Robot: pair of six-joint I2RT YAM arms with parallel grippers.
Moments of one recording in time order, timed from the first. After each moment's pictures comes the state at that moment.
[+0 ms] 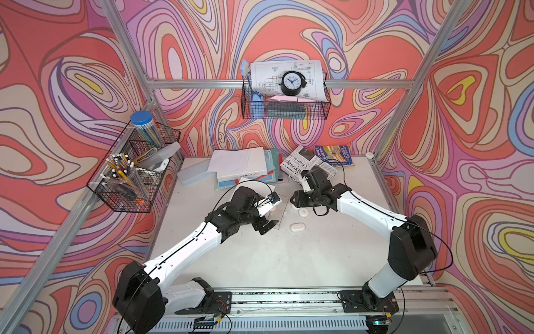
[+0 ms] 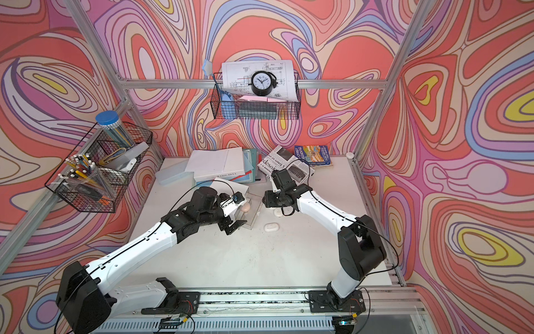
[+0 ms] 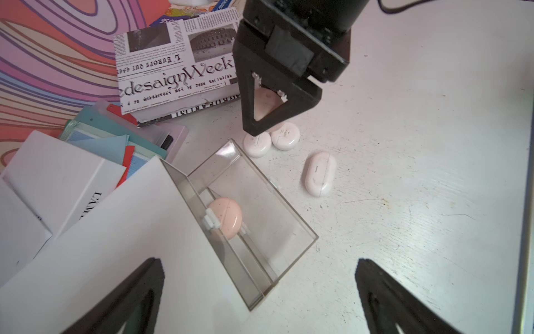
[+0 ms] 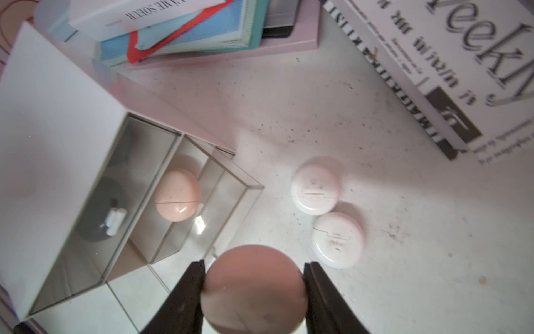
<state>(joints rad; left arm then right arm) -0.61 1.21 0.91 -0.35 0.22 0.41 0.54 1.67 1.27 -0.50 -0.14 0.38</state>
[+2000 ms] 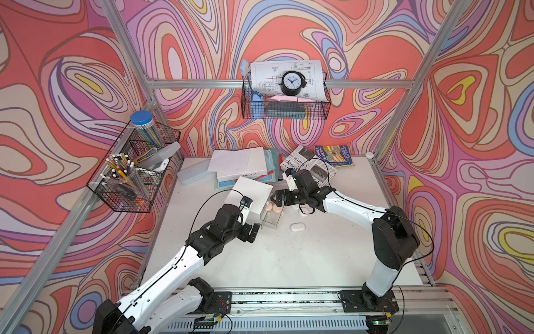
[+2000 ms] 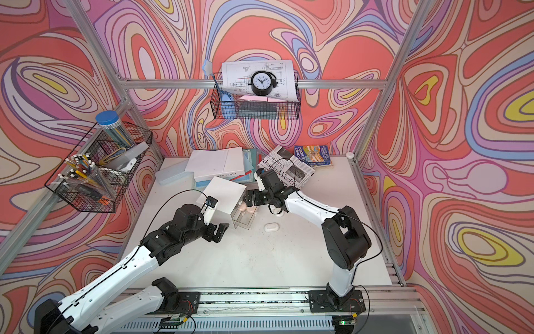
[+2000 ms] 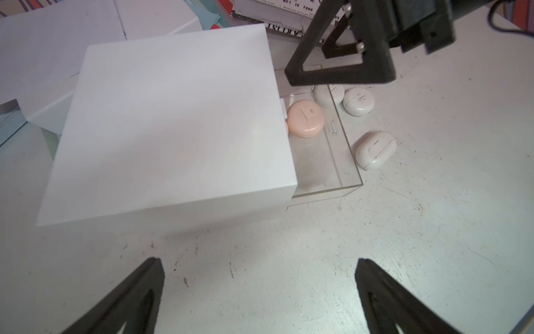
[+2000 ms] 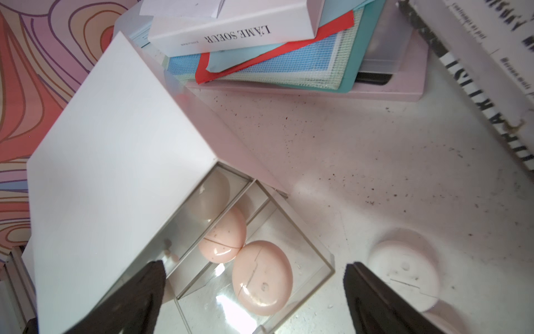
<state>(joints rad) -0.58 0.92 0.68 -0.46 -0.06 -0.05 0.60 1.77 1.29 -0.27 -0.17 0.35</state>
